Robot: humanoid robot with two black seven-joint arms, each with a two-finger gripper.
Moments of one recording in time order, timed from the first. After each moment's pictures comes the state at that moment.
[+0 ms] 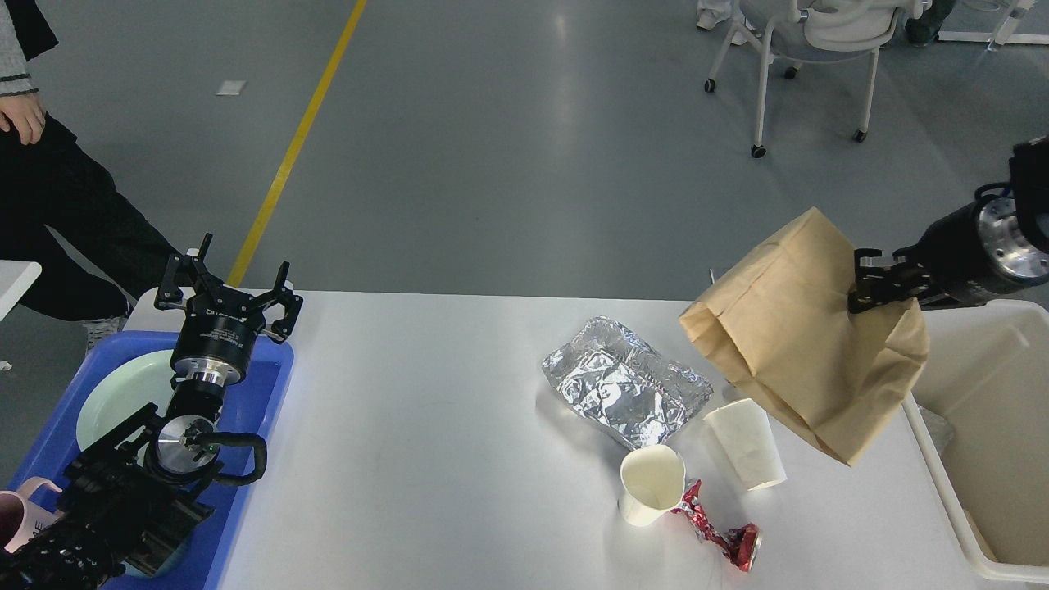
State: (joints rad) left arm -0.58 0.21 -0.90 -0.47 -0.19 -0.57 -0.42; right arm 2.07 -0.55 -1.47 1.35 -0.28 0.42 0.22
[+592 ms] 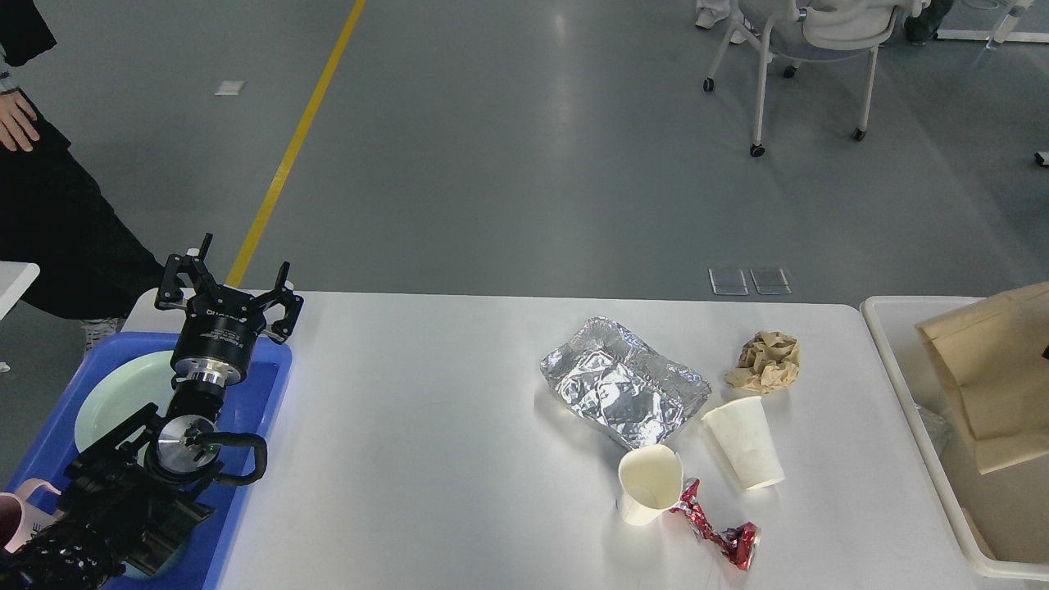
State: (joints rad) left arm -0.58 0.21 -0.90 -0.47 -0.19 -0.57 -0.42; right arm 0.96 -0.62 -1.37 0.31 0.22 0.12 0.19
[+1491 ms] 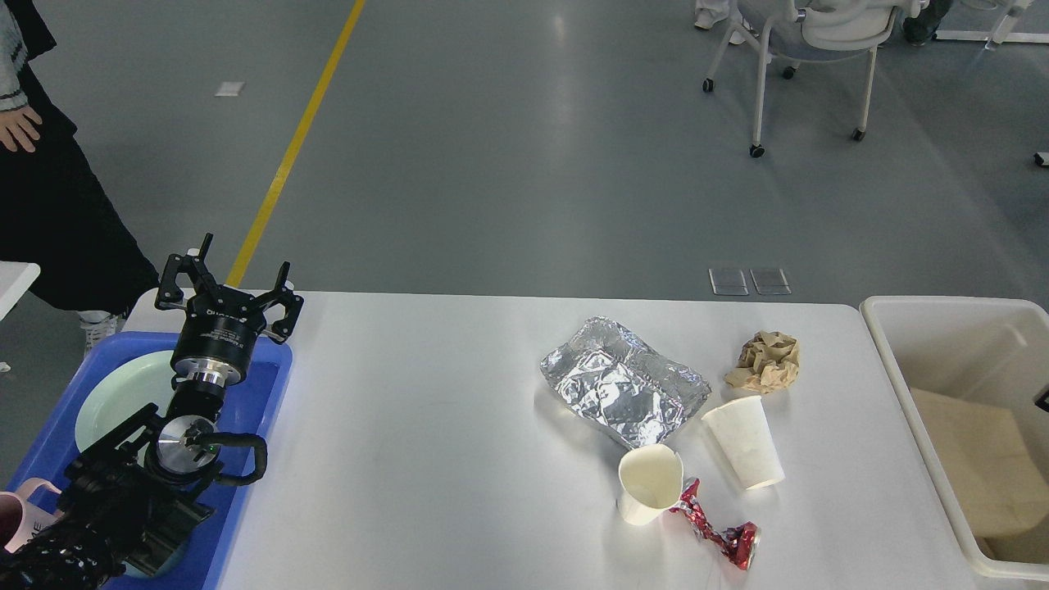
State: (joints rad) left arm -0.58 0.21 -0.90 -0.47 -0.19 -0.57 -0.42; right arm 0.68 -0.50 -1.13 0.05 0.27 0.01 0.00
